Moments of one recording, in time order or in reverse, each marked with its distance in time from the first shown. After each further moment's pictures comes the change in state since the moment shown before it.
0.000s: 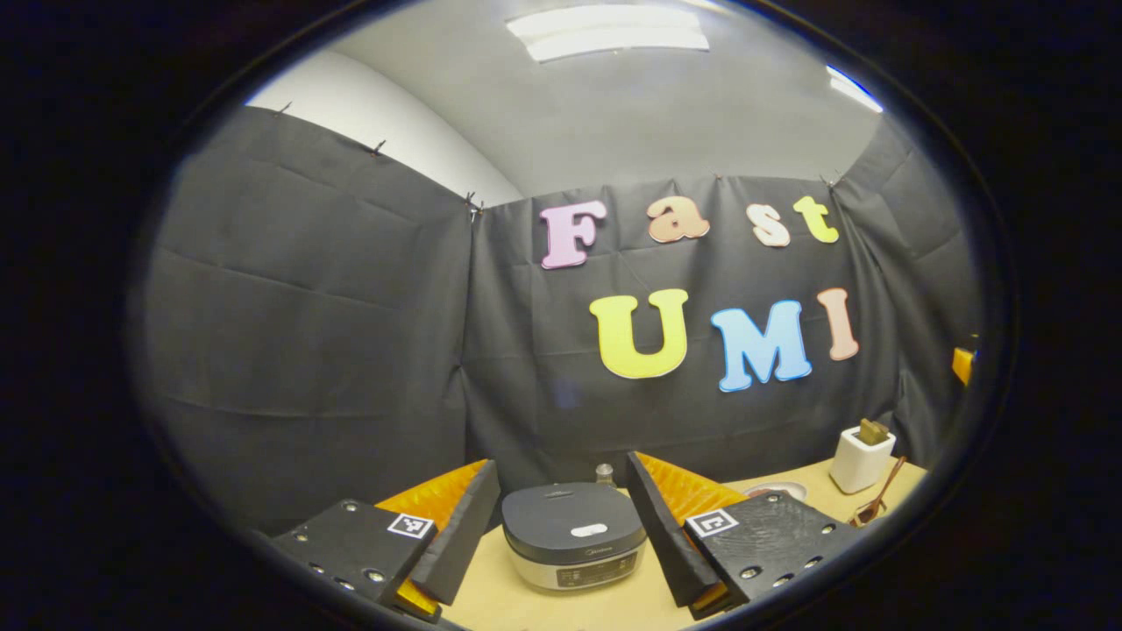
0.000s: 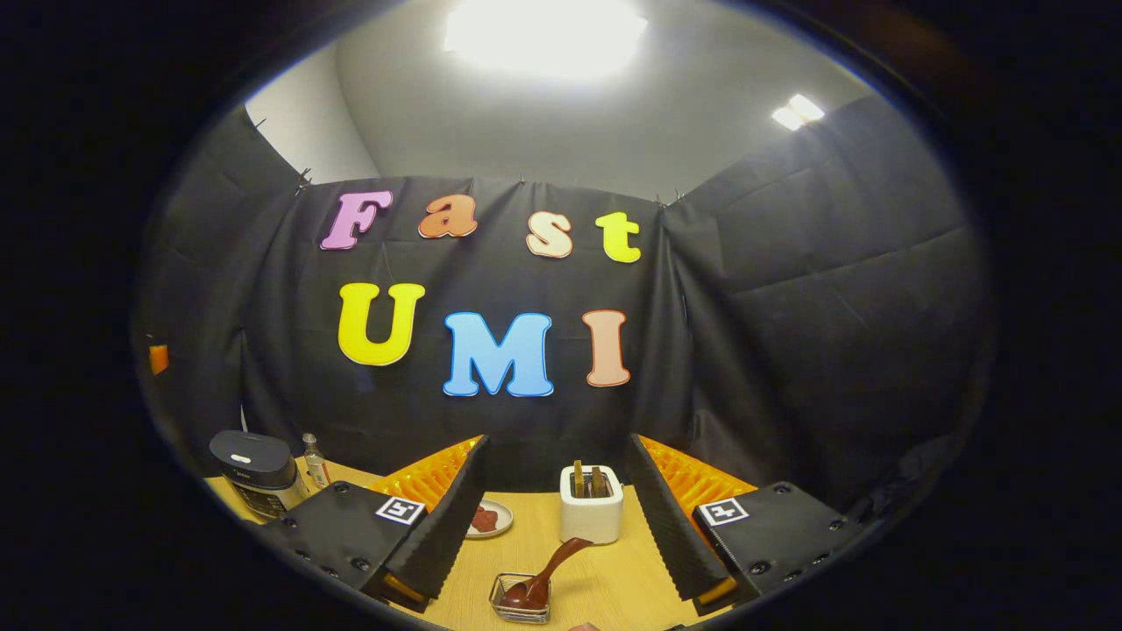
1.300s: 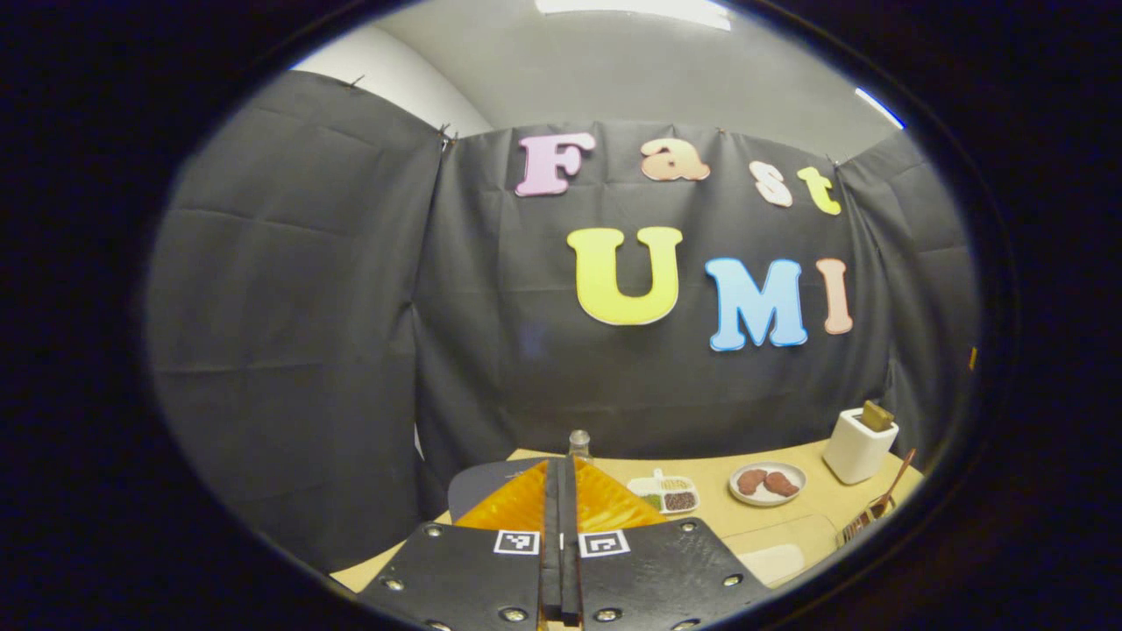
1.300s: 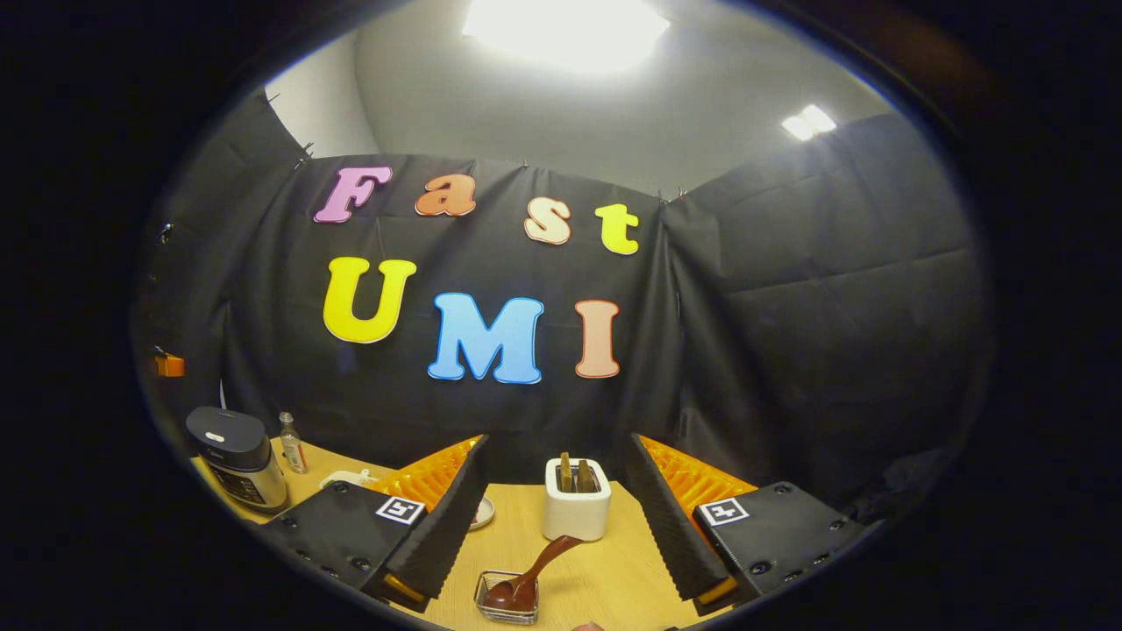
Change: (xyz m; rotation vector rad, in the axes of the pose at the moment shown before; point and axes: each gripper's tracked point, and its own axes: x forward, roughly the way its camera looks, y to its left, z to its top) left arm 0.145 -0.018 -0.124 -0.075 0.230 -0.154; right arm 0.017 0.008 -0.020 -0.078 0.032 -0.071
